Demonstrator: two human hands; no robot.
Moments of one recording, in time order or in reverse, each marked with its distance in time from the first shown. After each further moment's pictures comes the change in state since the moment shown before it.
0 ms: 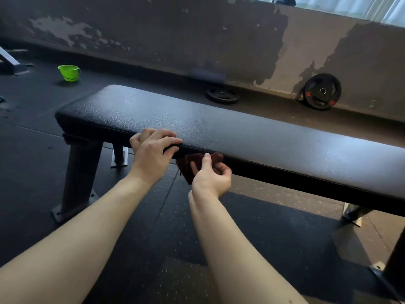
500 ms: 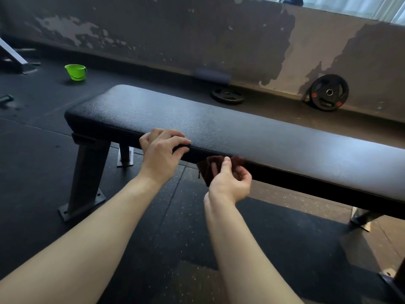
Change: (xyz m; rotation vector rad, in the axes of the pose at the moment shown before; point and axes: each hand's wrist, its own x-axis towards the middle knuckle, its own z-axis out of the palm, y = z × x) left_hand 0.004 -0.004 0.003 -0.017 -0.014 -0.038; right_hand 0.006 -0.007 -0.006 0.013 0.079 -0.088
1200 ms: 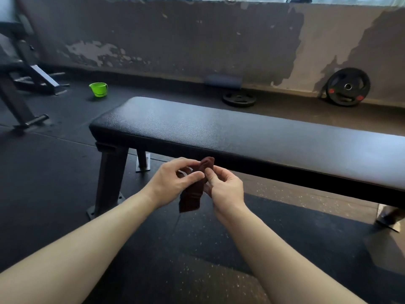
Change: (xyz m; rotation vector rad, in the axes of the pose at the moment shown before) left_hand -0.045 0.028 -0.043 -0.507 -0.435 -0.198; right_hand -0.017 -0.018 -0.042 -0.424 -0.698 0.198
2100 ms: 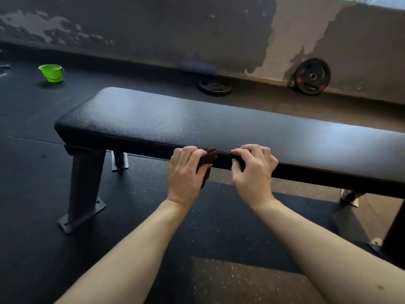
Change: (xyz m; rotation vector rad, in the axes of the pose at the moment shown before) left_hand 0.041 -0.033 0.061 0.381 0.469 0.379; right_hand 0.043 -0.033 -0.055 -1.320 0.358 -0.907
